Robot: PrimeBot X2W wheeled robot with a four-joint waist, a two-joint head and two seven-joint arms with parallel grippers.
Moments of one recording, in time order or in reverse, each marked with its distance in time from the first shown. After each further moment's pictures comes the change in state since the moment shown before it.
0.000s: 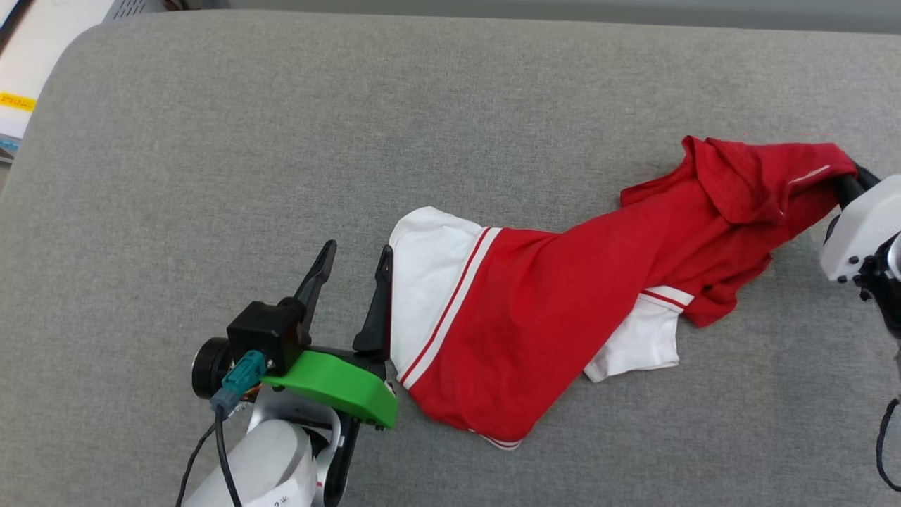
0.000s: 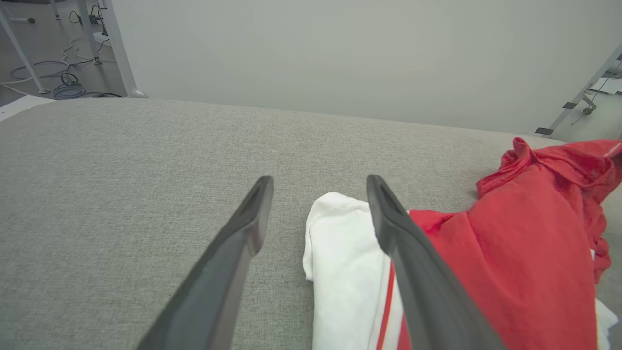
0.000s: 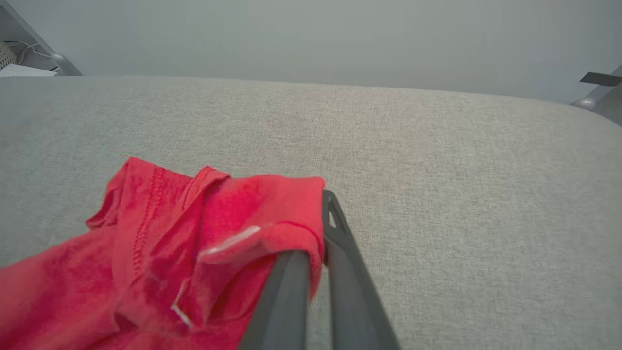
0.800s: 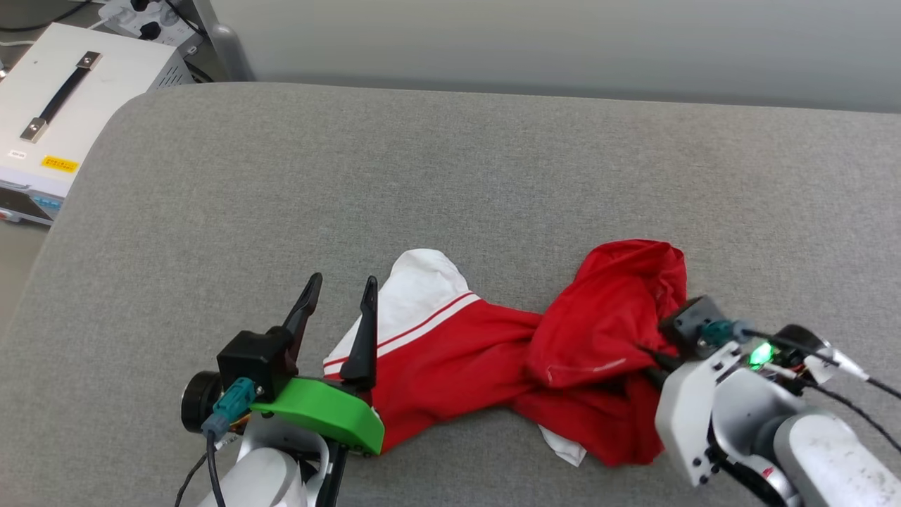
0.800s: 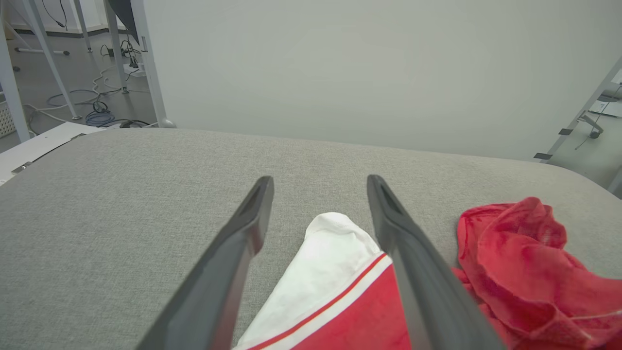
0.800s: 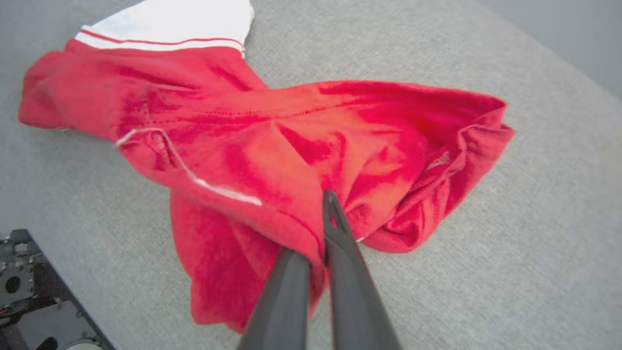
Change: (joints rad) left arm 0.074 0.015 0.019 0.000 -0.004 0.008 -0.001; right arm 0.363 -0.031 0.465 -0.488 -0.027 0.000 0.277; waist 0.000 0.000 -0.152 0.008
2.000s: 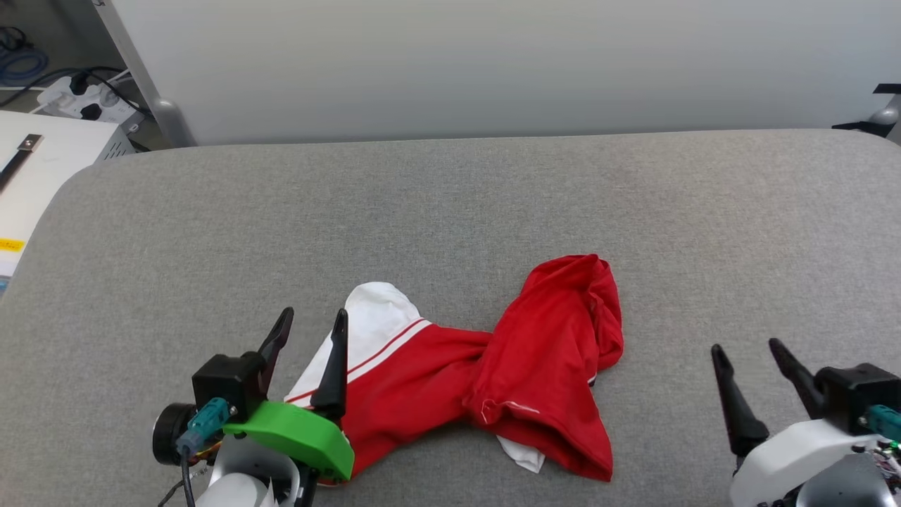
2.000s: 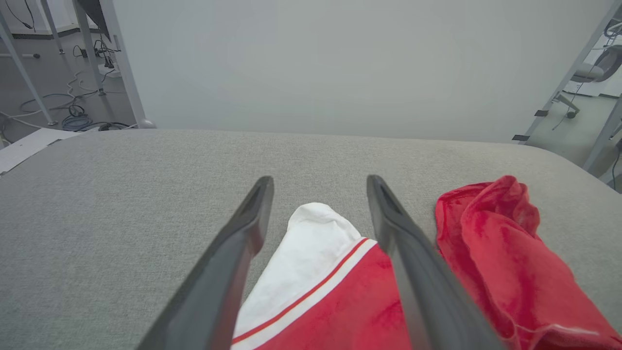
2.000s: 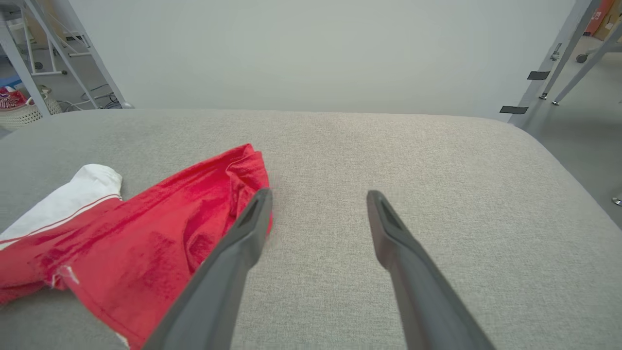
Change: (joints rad) left arm 0.075 0.055 0.032 0.002 -0.027 0.001 0.034; right arm 0.360 0.338 -0.523 -0.212 -0.210 0.000 -0.312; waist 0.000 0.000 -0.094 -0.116
